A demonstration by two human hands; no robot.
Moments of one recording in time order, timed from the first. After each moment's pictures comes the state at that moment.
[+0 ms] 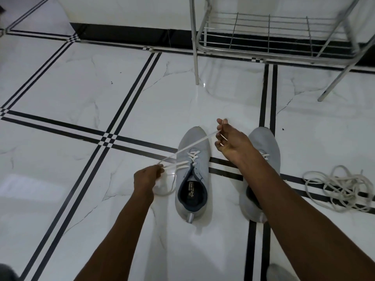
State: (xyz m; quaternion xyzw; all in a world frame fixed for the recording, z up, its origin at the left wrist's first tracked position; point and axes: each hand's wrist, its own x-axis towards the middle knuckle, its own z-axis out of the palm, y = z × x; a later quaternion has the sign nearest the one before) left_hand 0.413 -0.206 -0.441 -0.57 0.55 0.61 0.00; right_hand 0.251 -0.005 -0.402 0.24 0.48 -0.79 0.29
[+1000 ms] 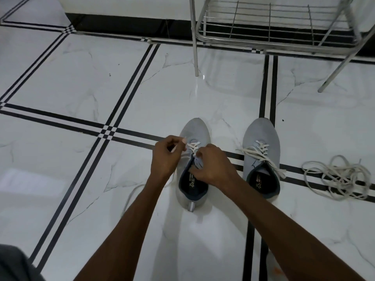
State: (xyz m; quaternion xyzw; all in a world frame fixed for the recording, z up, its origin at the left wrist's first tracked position) left_hand 0.391 -0.169 -0.416 -0.22 0.80 0.55 -0.11; right_hand 0.346 -0.012 -0.417 -0.23 0.91 -0.30 0.17
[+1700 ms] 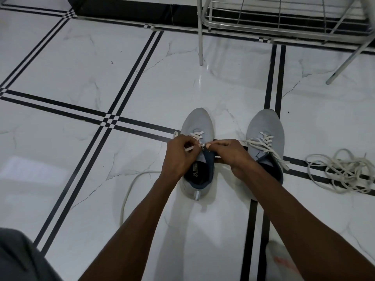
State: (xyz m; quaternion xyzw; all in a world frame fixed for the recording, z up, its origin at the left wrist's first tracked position) left_hand 0.400 -0.145 -0.425 -0.17 0.88 0.45 -0.07; right_hand 0.331 0.010 -0.421 0.09 0.70 -0.61 0.35
